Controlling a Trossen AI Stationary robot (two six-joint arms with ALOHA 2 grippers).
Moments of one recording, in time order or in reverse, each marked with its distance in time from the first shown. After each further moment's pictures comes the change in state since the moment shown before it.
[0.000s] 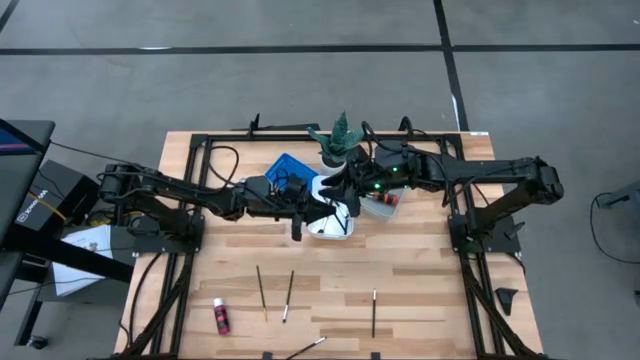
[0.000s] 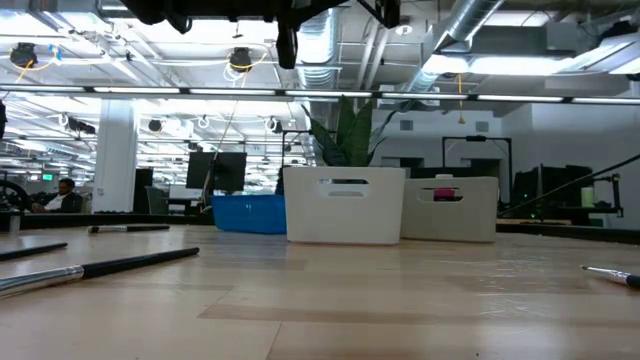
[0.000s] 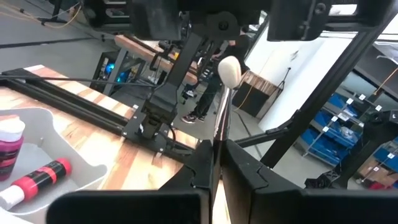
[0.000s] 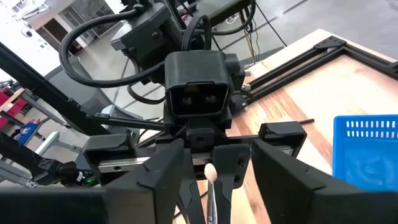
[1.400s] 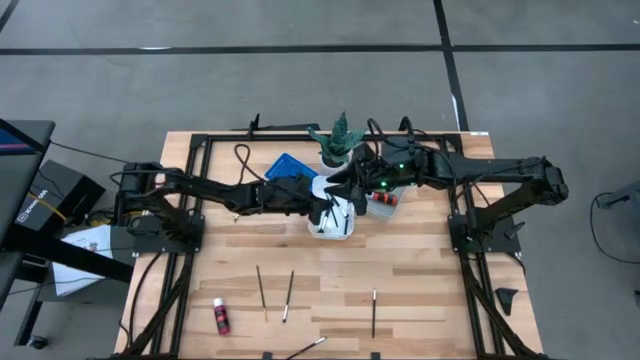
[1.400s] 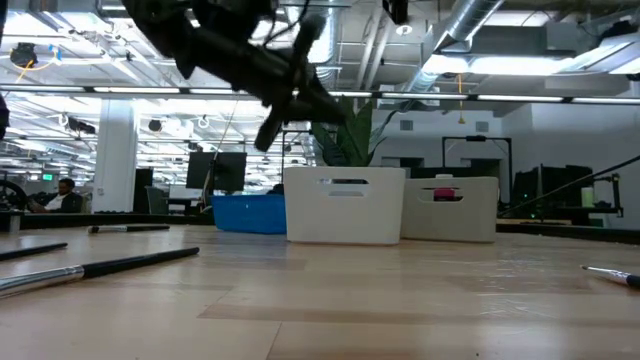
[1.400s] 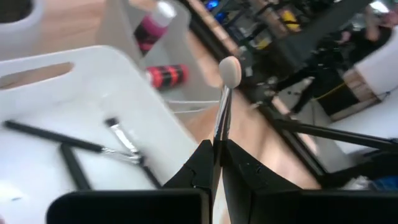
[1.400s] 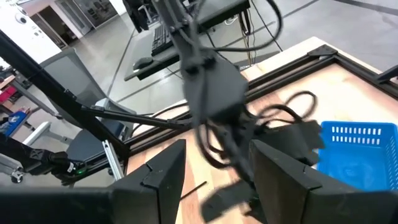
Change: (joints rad) left arm 0.107 0.153 0.001 -0.254 -0.120 -0.305; right arm -0.007 -0.040 0.000 -0.052 -0.004 -0.071
